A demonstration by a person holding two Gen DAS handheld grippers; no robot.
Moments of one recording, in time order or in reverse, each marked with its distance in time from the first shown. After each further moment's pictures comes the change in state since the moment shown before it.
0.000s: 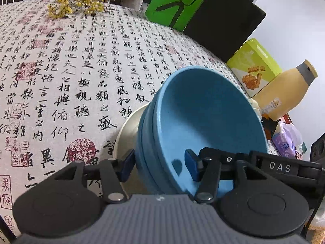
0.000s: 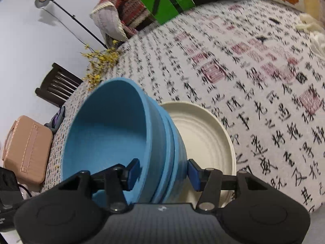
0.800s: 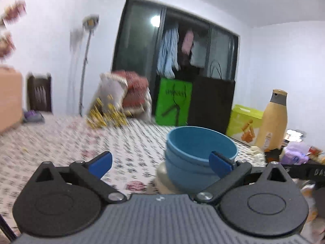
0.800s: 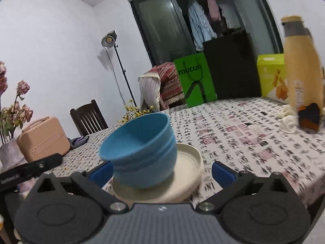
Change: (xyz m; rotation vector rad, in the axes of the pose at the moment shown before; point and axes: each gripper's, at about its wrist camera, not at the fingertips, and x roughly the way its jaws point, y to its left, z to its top) left arm -0.145 -0.023 -0.174 0.288 -0.749 0.191; right arm -0.122 -0.029 -0.151 -0.368 -0.568 0.037
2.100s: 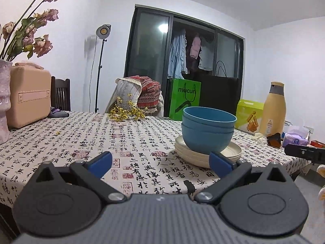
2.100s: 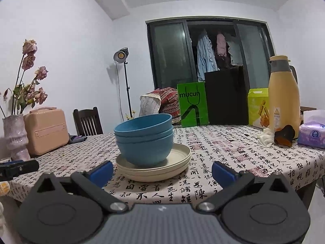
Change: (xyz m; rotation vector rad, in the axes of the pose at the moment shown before) left arm -0.096 0.024 -0.063 0.001 -0.019 0.047; right arm -0.086 0.022 -0.067 -0.159 -0.143 -0.039
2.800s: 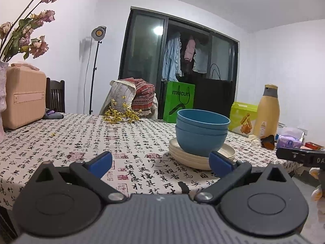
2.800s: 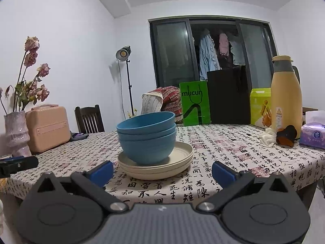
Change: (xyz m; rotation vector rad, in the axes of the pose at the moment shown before) left arm -0.005 0.003 0.000 -0.008 -0.014 -0.046; right arm 0.000 0.003 -0.002 -0.013 0.008 0.008
